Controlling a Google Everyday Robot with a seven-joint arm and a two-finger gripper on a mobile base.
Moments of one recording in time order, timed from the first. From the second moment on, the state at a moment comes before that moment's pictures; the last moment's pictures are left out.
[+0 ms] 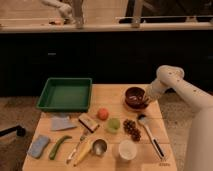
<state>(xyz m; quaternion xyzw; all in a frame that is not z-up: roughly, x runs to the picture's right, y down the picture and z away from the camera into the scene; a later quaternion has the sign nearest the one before) 0.263 0.077 0.885 -0.20 -0.25 -0.41 0.85</state>
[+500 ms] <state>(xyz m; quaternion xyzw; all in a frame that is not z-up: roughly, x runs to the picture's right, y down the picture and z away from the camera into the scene) 0.266 0.063 0.867 -0.20 -0.23 -0.43 0.85</state>
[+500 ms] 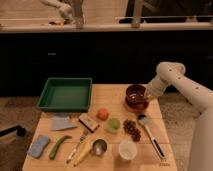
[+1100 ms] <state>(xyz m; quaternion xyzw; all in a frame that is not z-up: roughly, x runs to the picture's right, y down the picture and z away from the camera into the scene) 0.280 0.079 0.871 -0.22 -0.23 -0.43 0.84</state>
